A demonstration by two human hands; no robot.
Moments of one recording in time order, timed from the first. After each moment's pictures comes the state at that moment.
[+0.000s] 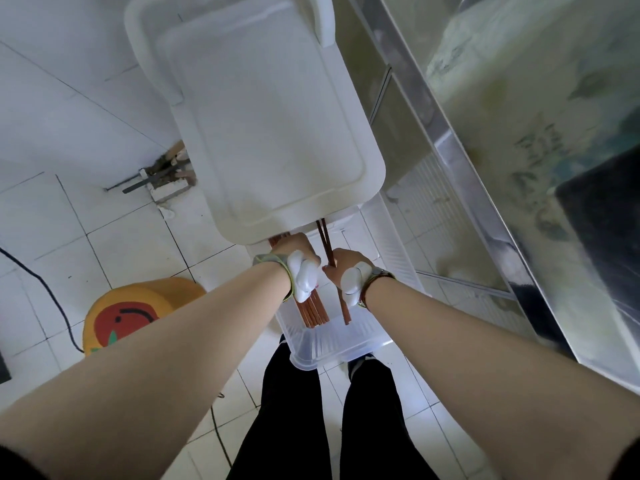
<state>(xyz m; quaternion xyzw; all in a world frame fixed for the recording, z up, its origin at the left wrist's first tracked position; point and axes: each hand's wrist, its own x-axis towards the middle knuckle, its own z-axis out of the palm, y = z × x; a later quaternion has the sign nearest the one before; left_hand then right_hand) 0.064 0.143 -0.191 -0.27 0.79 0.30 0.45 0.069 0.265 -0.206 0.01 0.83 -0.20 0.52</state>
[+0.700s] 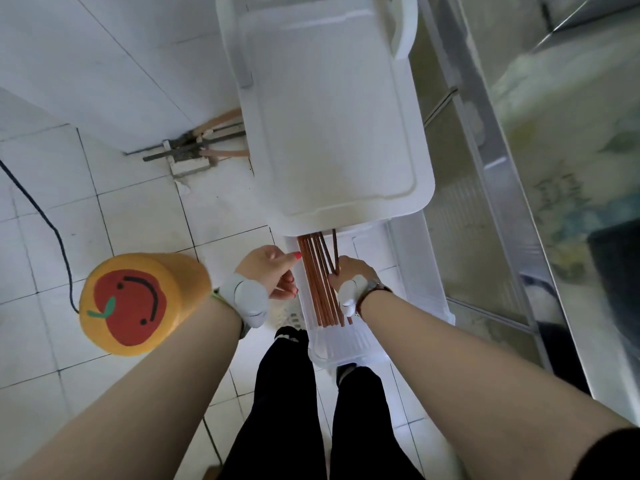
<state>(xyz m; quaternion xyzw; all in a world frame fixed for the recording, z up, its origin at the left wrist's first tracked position) 0.121 0.068 -0.133 -0.45 0.60 0.57 0.32 0.081 0.227 -0.209 -0.04 0.84 -0.11 0.53</state>
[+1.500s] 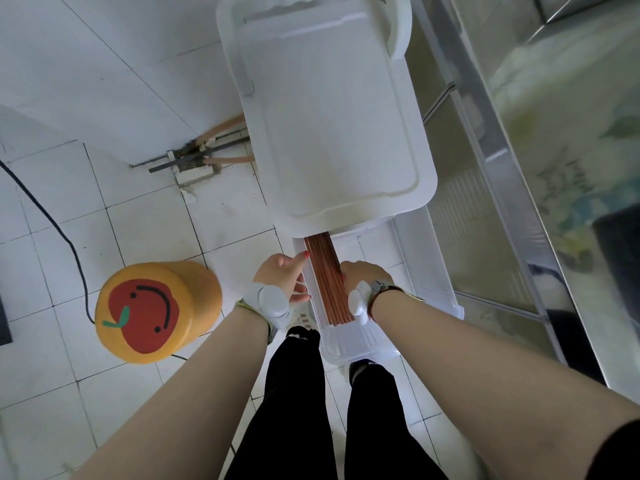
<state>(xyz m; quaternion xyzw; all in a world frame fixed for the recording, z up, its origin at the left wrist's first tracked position) 0.128 0.079 -0.138 -0.49 0.61 0.55 0.30 0.084 0.234 -0.203 -0.15 0.82 -0.02 0.55</state>
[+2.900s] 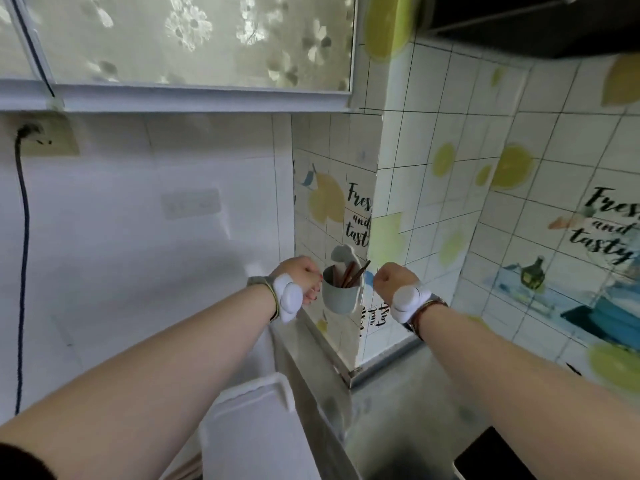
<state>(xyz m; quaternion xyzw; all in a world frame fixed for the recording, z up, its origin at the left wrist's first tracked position) -0.119 0.187 0.370 -0.03 0.87 0.48 0.12 -0.139 0.388 0.352 0.03 0.97 -0.26 0.00</state>
